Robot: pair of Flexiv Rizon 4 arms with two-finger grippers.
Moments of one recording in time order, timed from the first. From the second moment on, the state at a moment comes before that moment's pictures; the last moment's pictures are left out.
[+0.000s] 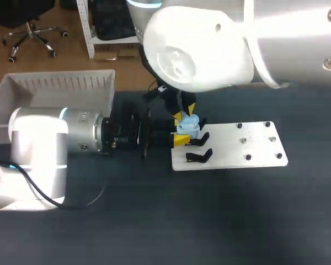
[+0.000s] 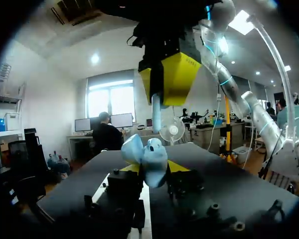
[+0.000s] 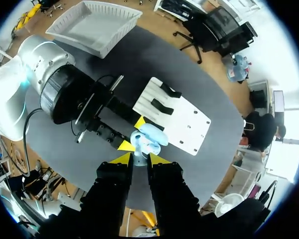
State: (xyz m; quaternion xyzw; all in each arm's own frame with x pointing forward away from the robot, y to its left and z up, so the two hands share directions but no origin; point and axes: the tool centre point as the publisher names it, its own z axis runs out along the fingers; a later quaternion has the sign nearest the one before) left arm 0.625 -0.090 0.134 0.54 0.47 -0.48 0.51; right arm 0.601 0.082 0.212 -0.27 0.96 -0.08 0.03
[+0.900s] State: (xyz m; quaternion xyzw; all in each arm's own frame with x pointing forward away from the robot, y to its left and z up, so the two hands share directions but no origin) left arm 0.625 -0.090 0.134 0.54 0.47 -0.48 0.51; right arm 0.601 0.079 0.201 -0.21 0.97 -0.05 0.09
